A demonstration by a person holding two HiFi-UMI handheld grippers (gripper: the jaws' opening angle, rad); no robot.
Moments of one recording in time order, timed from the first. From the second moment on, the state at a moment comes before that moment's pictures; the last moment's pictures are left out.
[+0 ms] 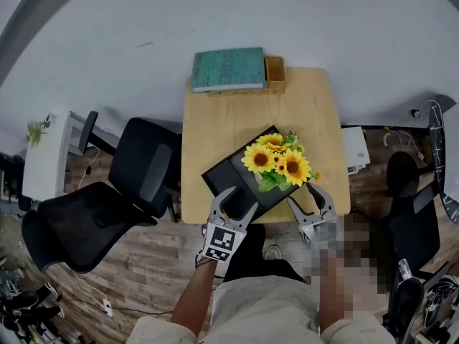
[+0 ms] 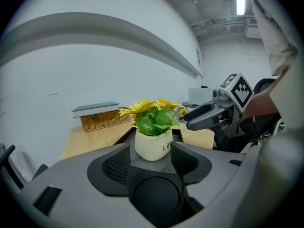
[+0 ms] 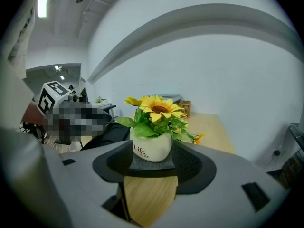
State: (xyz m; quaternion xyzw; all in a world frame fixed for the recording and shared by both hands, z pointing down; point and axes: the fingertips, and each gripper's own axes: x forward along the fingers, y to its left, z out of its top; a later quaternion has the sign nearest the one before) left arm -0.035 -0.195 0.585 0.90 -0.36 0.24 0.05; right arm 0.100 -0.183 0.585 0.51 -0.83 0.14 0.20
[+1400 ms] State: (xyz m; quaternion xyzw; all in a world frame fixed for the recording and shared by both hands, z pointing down) left arm 0.013 -0.248 0.636 0.93 -0.18 0.31 0.05; right arm 0.078 -0.240 0.631 0.40 -0.86 0.19 0.26
